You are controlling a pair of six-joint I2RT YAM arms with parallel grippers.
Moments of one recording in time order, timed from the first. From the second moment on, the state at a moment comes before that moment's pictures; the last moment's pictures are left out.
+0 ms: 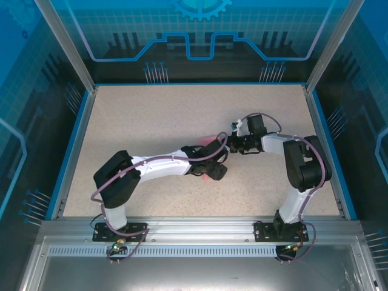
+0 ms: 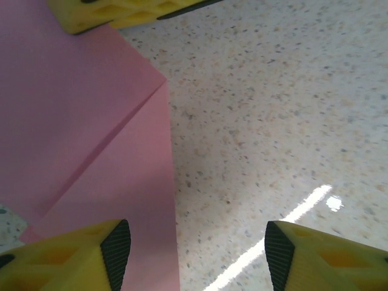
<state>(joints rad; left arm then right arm) -0.96 1.84 1.26 -0.48 -0.14 -0.32 0.22 1.81 0.93 -0.08 -0.83 0.60</state>
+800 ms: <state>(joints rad) -1.02 2.01 1.37 -0.63 -0.45 -0.32 0.22 1.82 0.94 -0.09 -0.81 0.60</state>
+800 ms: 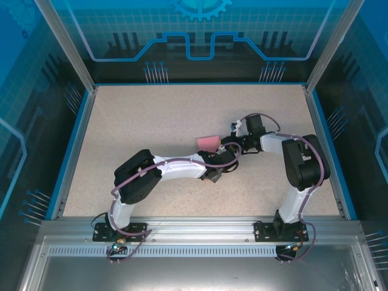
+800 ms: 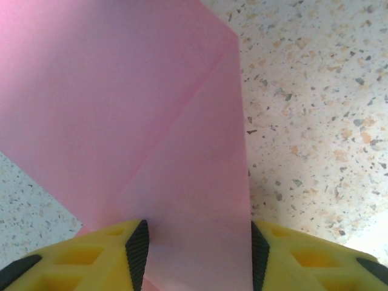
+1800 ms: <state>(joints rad) -0.93 1.94 1.26 -0.49 -0.26 -0.37 0.17 1.61 0.98 -0.18 -0.69 0.50</state>
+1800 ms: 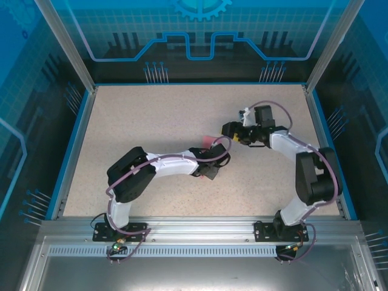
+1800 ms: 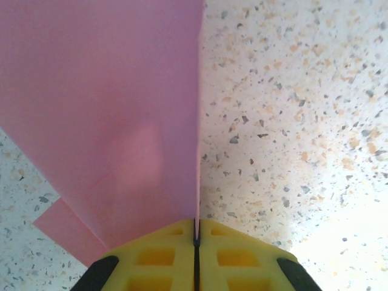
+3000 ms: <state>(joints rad) -0.55 1.94 0.86 0.47 0.61 -0.88 0.26 1.74 0.82 0.01 -0.68 0.52</state>
